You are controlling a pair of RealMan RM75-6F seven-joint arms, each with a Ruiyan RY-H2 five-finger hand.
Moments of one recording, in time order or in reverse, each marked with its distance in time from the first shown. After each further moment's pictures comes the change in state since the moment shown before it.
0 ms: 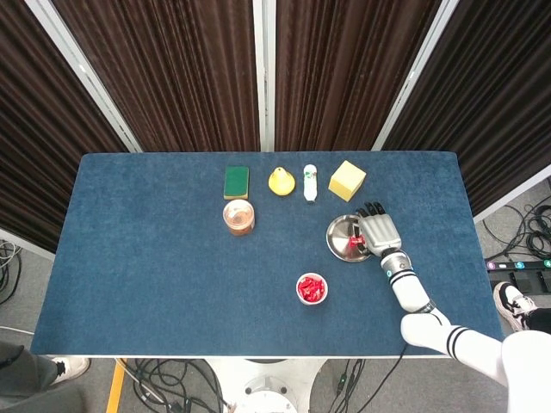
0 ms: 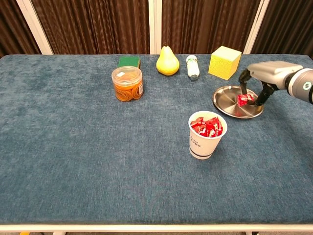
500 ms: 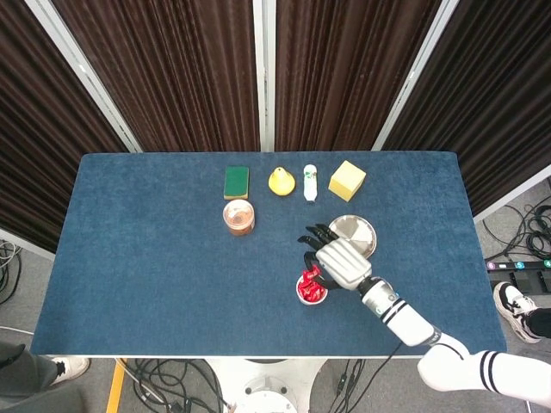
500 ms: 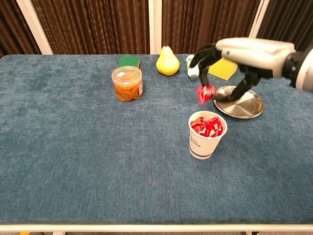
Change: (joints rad) left arm -0.001 0.009 0.000 -0.026 0.008 0.008 0.021; right arm -0.041 0.240 -0.056 -0.523 -0.448 0.119 0.210
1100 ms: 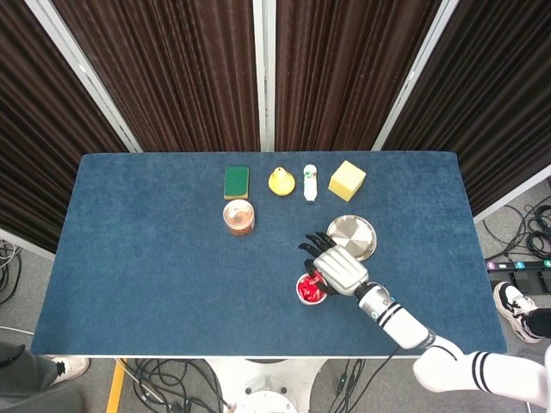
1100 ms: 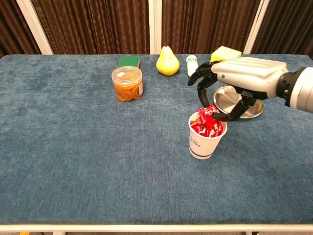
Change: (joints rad) left arm 0.001 -0.003 0.001 0.008 -0.003 -0.004 -0.008; right arm 0.010 -0.059 -0.026 0.064 0.043 -0.024 -0.109
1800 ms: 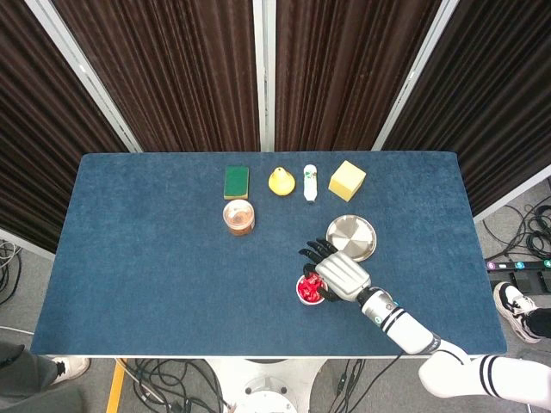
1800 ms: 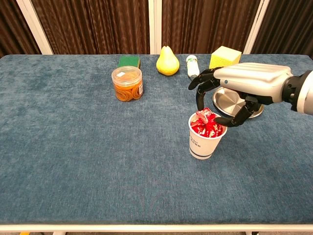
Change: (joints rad) left arm 0.002 -0.005 -0.003 0.009 0.000 0.004 -0.008; right arm -0.006 0.055 -0.023 -0.072 -0.003 -0.012 0.032
